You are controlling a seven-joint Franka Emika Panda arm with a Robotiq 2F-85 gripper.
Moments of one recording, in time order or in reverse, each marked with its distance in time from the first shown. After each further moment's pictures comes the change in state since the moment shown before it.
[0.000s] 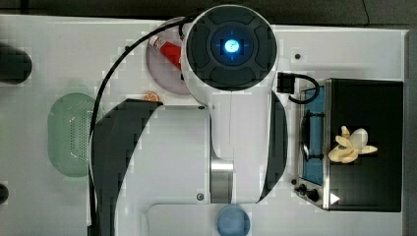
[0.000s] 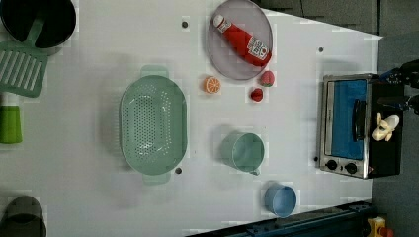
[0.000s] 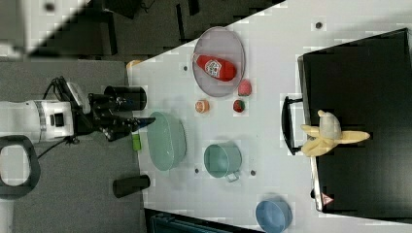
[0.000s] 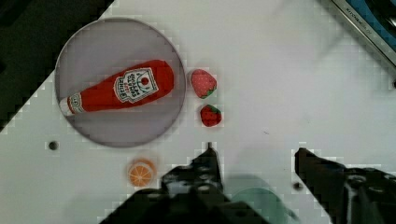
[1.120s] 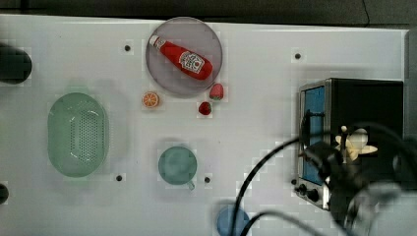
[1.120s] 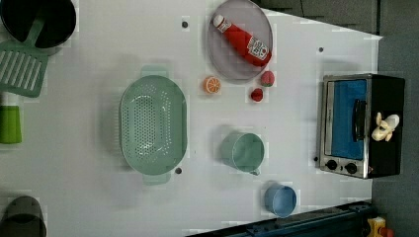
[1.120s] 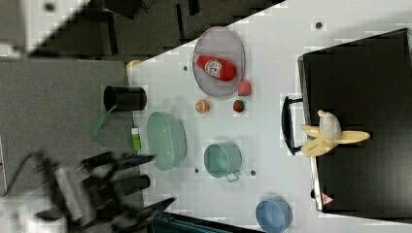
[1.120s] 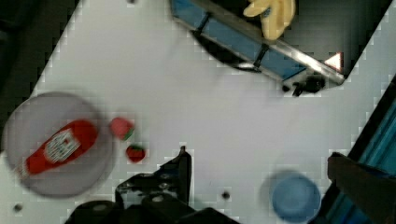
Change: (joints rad) arm -0.039 -0.345 -0.279 -0.143 -0.098 -0.099 -0.060
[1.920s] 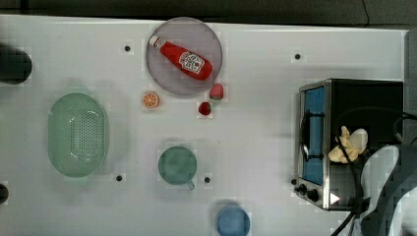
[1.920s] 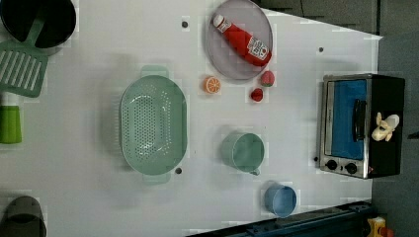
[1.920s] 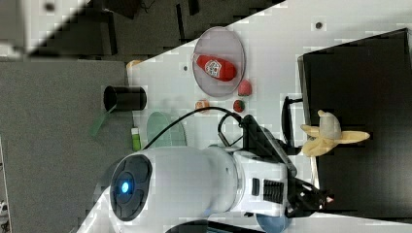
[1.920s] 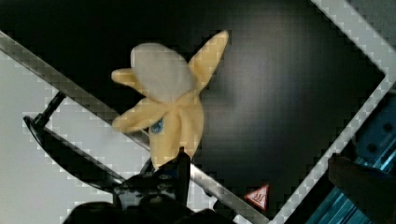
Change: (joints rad) arm -0.045 0.476 -0.359 0.023 0.049 0.266 -0.552
